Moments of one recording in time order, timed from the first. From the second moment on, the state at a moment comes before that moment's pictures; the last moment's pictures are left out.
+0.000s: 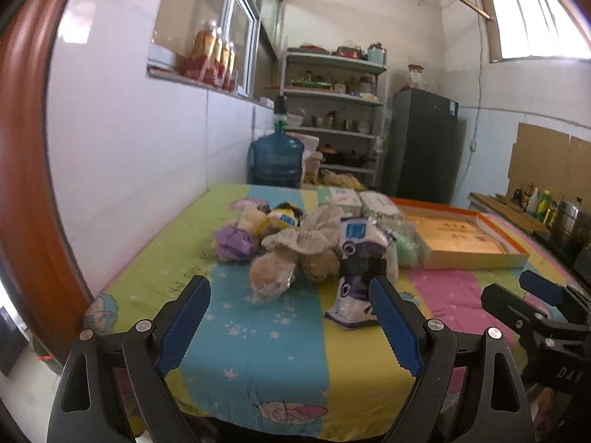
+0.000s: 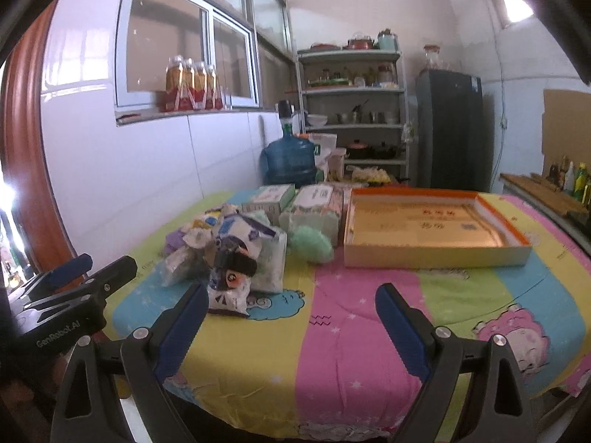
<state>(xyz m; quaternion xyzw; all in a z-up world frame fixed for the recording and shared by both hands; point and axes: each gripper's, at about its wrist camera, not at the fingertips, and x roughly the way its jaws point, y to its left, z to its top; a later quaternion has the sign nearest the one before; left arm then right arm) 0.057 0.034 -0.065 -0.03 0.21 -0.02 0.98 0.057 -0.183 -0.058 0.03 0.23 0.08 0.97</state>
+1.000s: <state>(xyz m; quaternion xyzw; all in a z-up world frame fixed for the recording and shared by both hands) 0.201 0.057 -0.133 -0.04 0.31 -0.07 0.95 0.133 -0.150 -0.097 0.05 0.27 0.17 0.94</state>
